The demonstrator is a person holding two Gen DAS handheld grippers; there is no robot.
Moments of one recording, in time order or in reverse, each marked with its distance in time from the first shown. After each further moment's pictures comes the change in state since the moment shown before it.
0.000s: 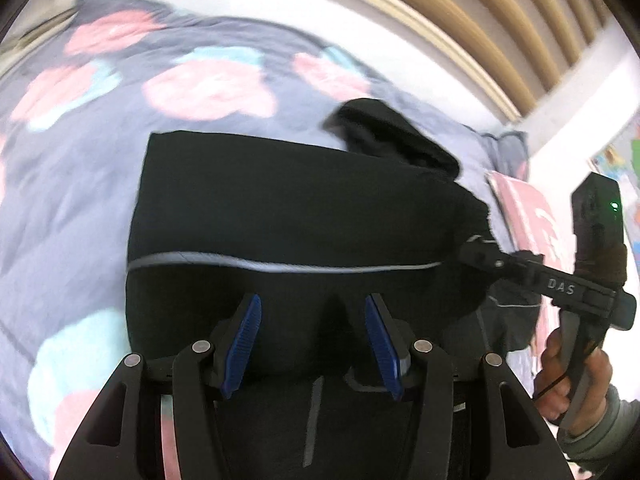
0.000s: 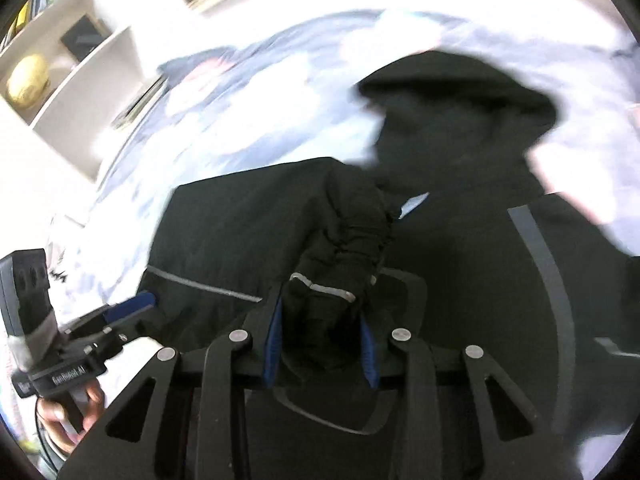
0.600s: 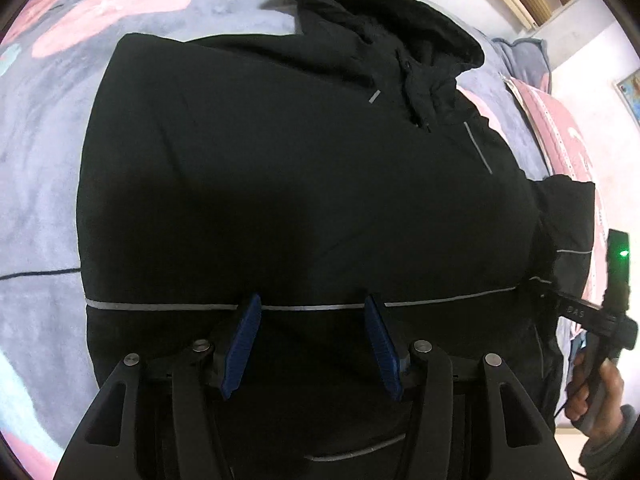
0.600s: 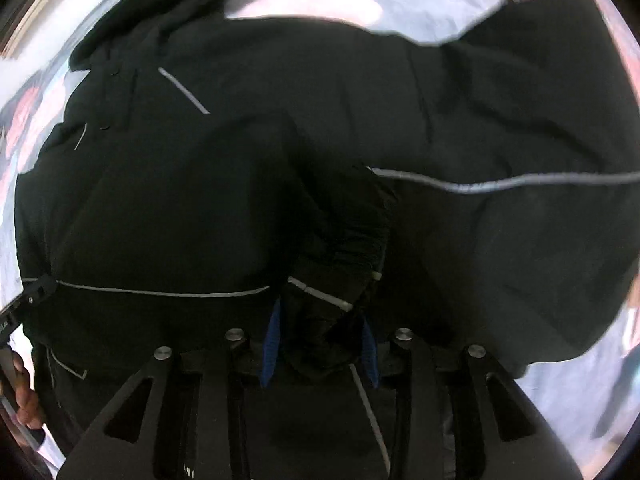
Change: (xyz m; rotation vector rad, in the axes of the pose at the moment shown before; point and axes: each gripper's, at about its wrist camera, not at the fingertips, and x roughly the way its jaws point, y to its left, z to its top) left arm 0.160 -0.046 -0.012 0.089 0.281 0.054; right arm 0.019 -0.205 -0.106 0.365 0.208 -0.340
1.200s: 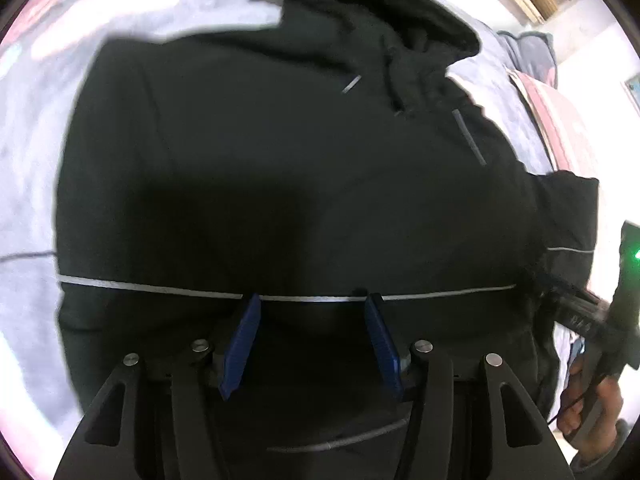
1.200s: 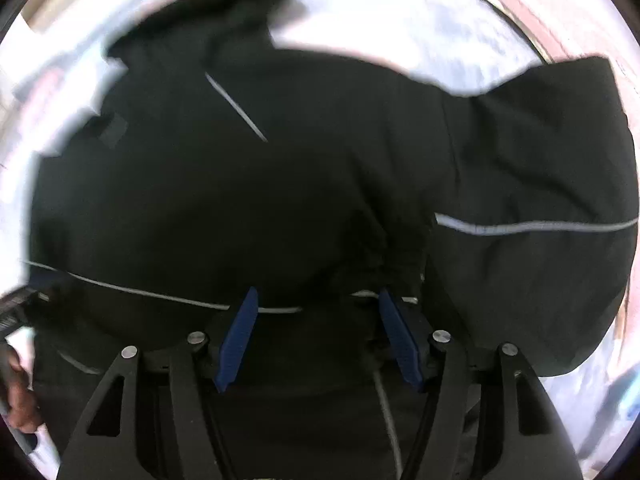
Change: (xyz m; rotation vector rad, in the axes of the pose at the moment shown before) left arm 0.010 -0.021 -0.006 -0.027 0.014 0.021; right arm -0.014 0.018 0.003 -0.123 -0.055 -0.053
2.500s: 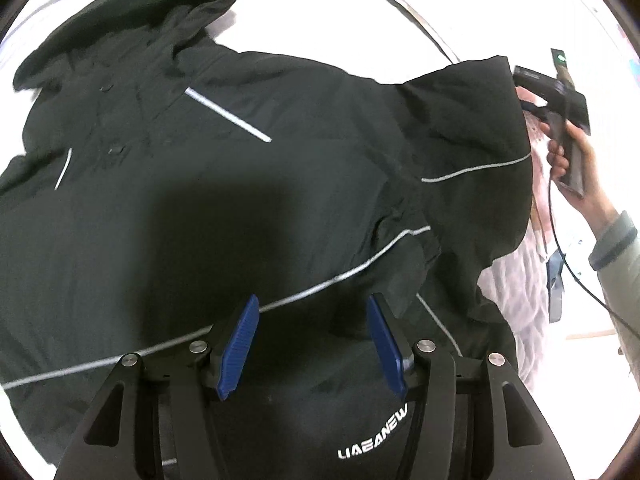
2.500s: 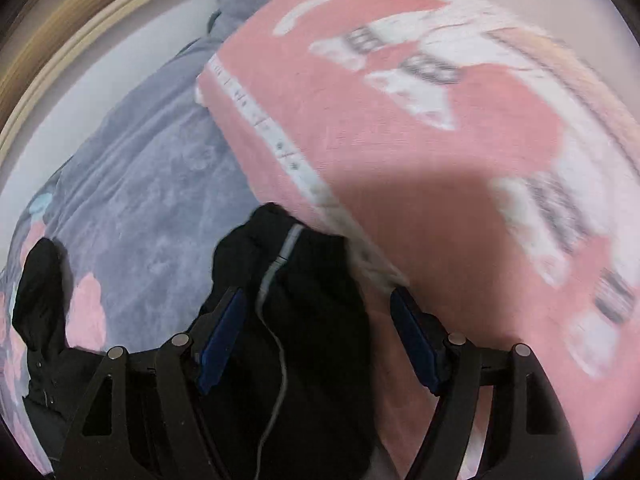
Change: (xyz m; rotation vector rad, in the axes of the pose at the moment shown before) left arm 0.026 -0.196 0.012 0.404 0.167 -0.078; right arm -0.028 -0.386 0.142 0.451 -0.257 -0.023
